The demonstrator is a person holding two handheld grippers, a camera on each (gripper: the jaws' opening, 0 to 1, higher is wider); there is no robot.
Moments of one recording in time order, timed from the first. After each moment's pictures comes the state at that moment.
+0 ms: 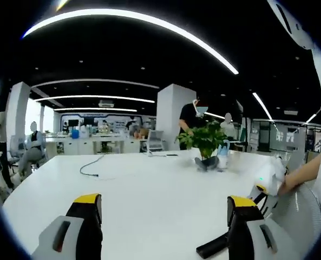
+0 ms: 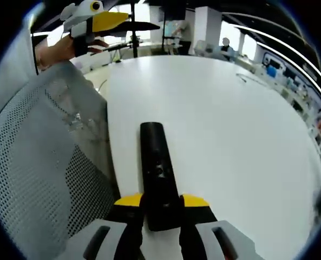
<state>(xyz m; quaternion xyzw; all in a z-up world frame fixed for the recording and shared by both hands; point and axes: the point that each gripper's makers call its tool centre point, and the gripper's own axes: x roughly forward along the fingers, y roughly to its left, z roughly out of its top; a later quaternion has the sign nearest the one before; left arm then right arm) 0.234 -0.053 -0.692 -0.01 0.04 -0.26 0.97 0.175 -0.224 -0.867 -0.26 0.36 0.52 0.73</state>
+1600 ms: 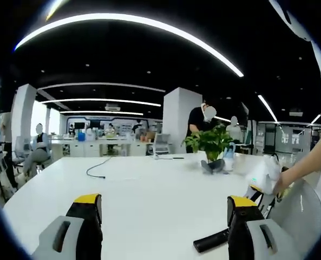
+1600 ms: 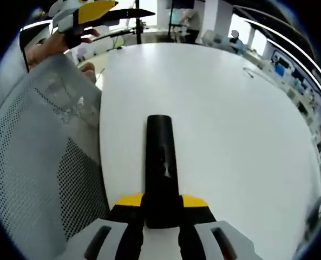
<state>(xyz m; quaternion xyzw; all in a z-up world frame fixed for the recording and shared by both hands) 0.235 -0.043 -0.693 -0.01 0.04 -0.24 0.97 0.199 -0.223 -0.868 -0.30 0.40 0.52 0.69</state>
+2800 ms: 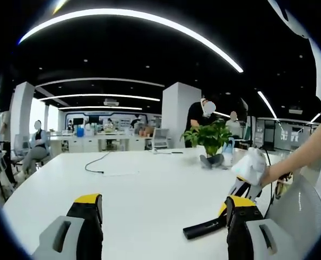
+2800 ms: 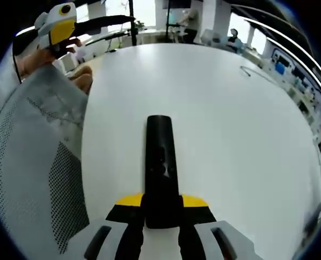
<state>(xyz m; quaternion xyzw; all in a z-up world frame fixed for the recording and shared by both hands) 0.236 -0.044 -0.703 -0.01 0.06 -0.25 0.97 0.234 -0.220 -0.867 -0.30 0.40 0.53 0.69</state>
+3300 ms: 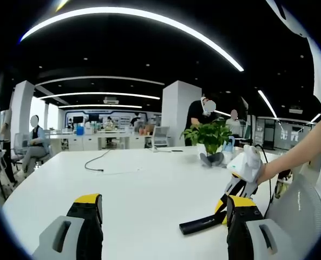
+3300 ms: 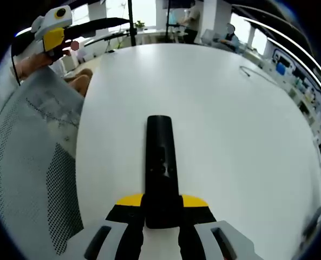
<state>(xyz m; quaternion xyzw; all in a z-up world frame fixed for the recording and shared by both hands) 0.236 -0.046 -0.707 -0.01 0.07 -0.25 0.97 0.247 -0.220 -0.868 -0.30 0.40 0.53 0.69</state>
